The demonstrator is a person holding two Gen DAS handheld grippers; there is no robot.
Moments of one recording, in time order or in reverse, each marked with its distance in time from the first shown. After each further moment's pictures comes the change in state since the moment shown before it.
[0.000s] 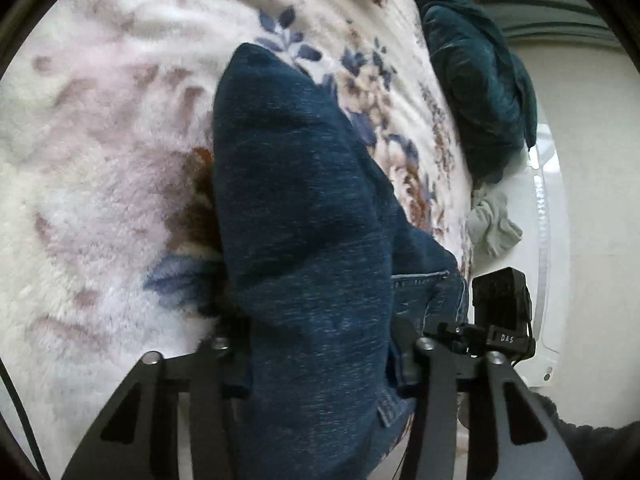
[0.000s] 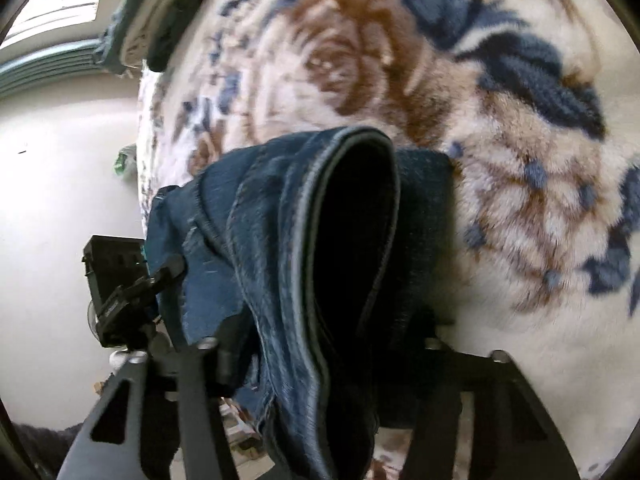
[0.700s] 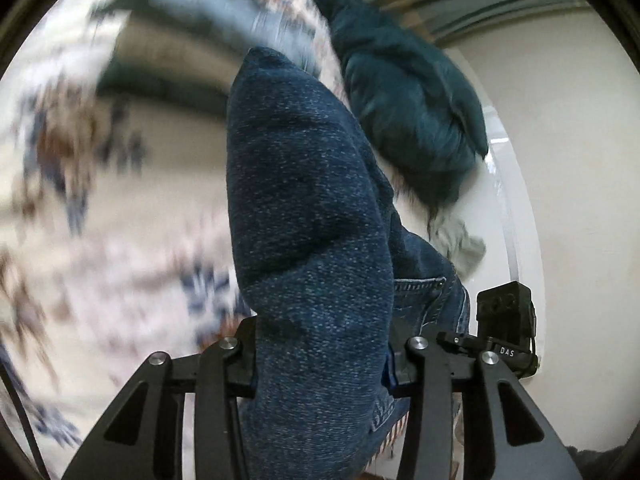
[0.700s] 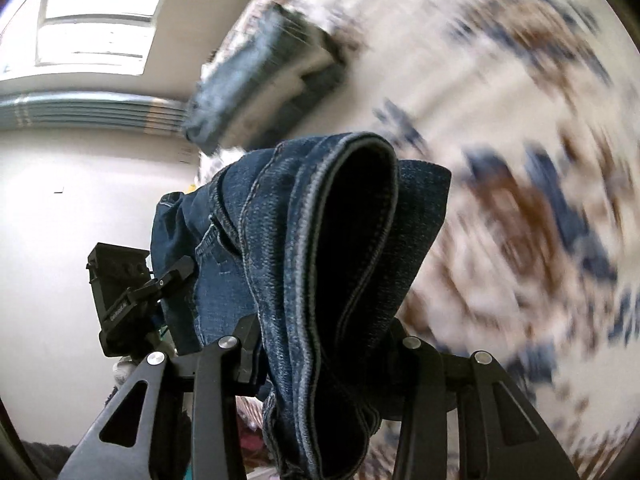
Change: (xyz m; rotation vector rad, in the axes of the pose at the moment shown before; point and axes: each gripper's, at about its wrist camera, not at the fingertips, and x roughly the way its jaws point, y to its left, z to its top) left arm -0.126 -0.127 0.182 0.238 -0.065 0.007; right arm -0.073 0.197 0.089 -0.020 -0.296 0.073
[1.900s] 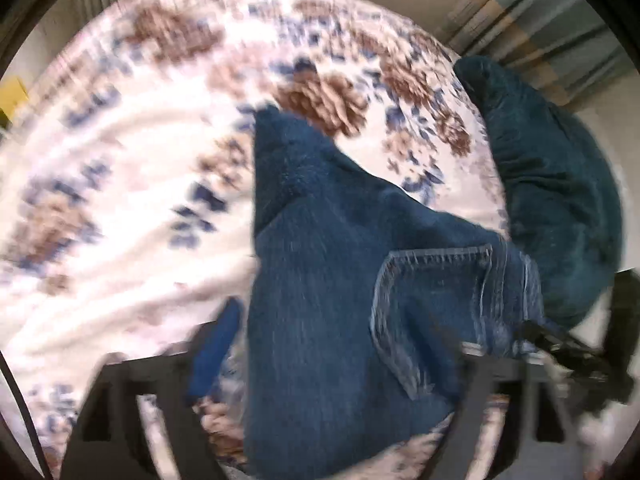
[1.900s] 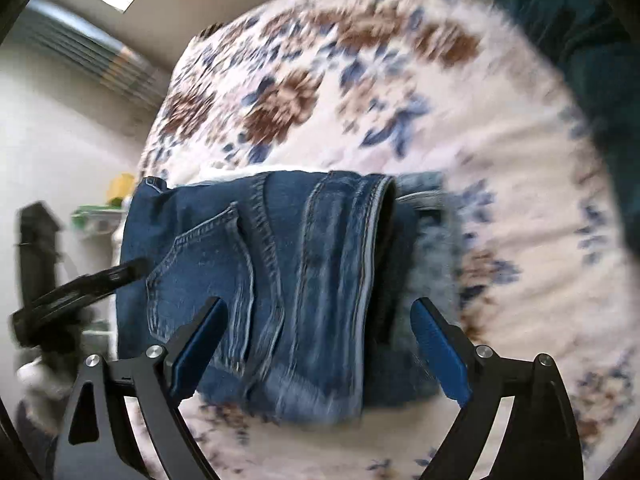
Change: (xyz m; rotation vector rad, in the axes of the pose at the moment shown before) left arm 0.002 0.106 0.299 -0.053 -0.107 0.551; right arm 0.206 0.179 0.344 -0.344 -0.008 -0.411
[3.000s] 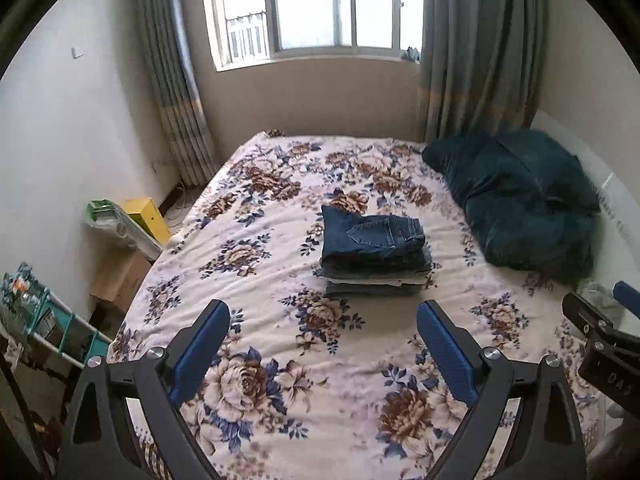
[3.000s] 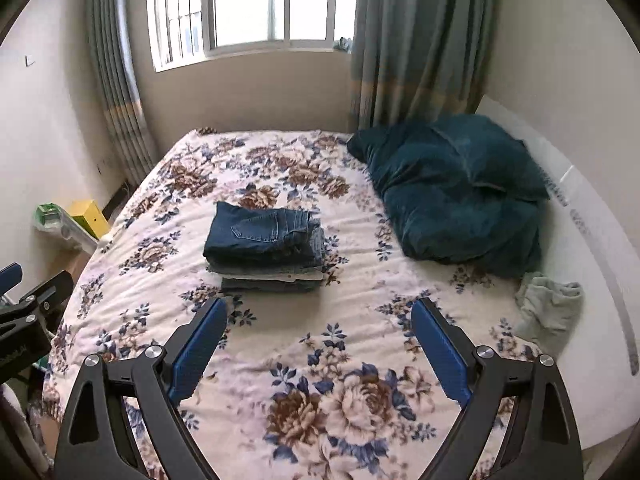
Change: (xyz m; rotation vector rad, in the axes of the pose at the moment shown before) left arm -0.442 -0.109 -0.339 0.165 -0.473 0.280; right arm -0.496 0.197 -0.405 -0.133 -0.487 -0.405
